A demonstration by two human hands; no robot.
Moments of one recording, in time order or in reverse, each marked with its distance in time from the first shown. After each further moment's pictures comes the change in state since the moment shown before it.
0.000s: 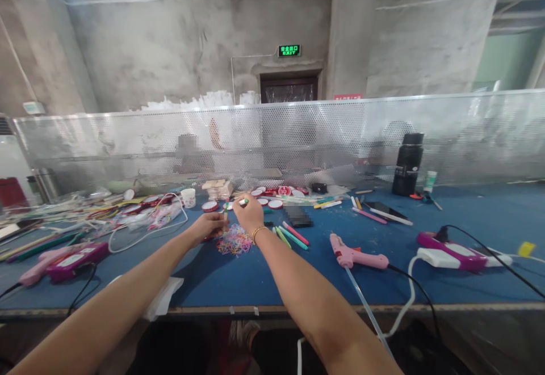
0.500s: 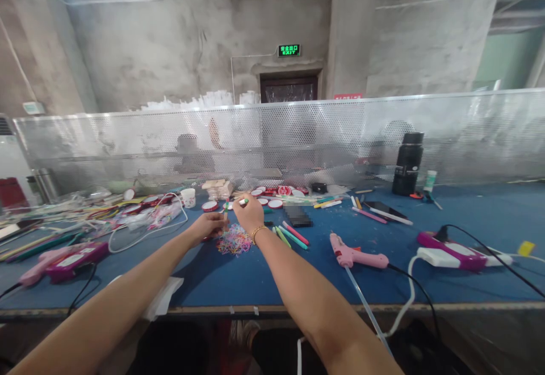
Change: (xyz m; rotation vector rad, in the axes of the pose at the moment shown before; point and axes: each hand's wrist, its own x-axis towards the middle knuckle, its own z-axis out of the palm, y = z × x) left_hand -0.002 0.001 0.000 0.029 0.006 0.007; right_hand 0.000 -0.002 -0.001 -0.046 -0.002 0.003
